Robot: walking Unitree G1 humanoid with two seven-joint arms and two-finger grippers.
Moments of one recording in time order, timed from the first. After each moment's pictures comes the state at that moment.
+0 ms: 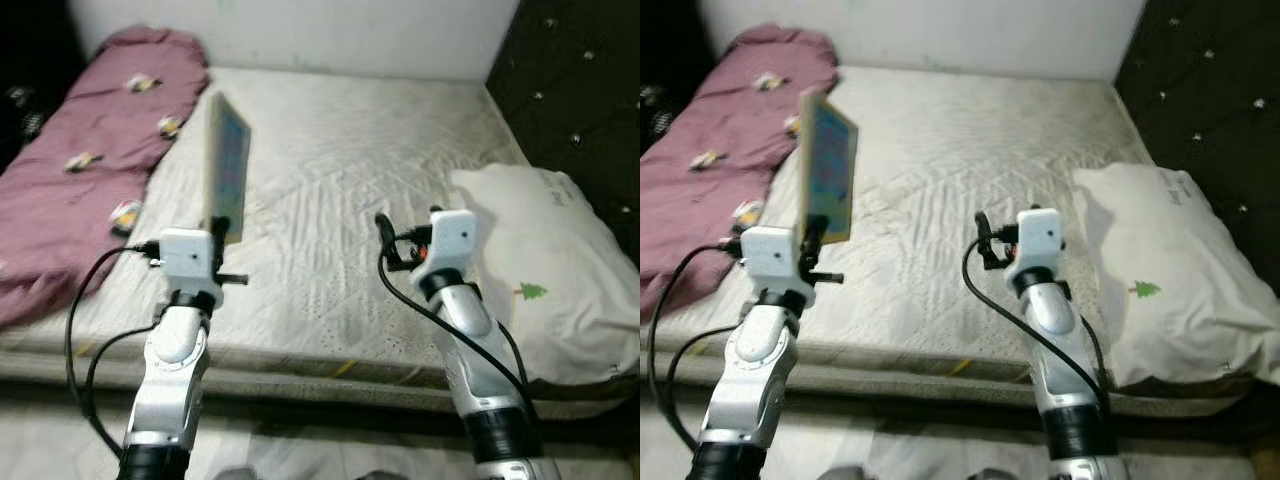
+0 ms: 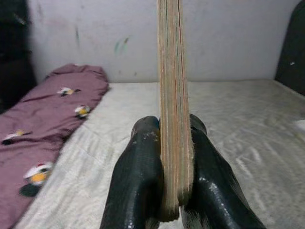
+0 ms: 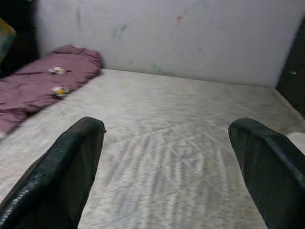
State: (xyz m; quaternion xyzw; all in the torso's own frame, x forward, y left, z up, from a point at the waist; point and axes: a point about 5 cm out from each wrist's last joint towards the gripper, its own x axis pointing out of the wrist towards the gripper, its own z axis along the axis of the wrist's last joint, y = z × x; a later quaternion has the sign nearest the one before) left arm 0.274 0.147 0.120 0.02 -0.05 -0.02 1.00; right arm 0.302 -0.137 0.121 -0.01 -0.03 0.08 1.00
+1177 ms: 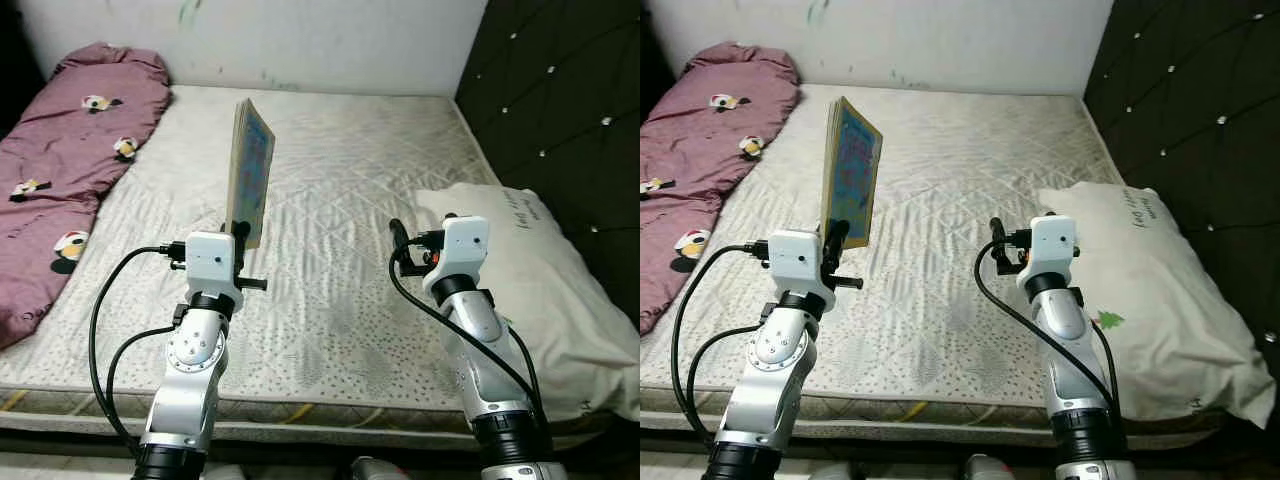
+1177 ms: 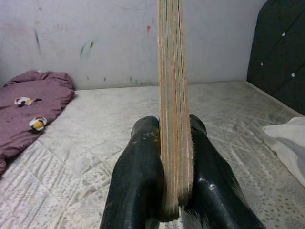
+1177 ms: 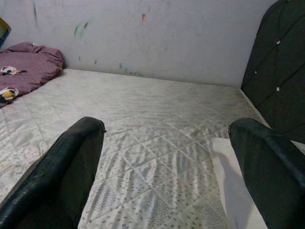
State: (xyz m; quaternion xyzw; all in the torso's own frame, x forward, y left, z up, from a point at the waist) left arm 0.275 0.130 0.117 0.03 -0.04 -0.04 1.00; right arm 0.302 -0.149 0.116 -0.01 -0.02 0.05 1.00
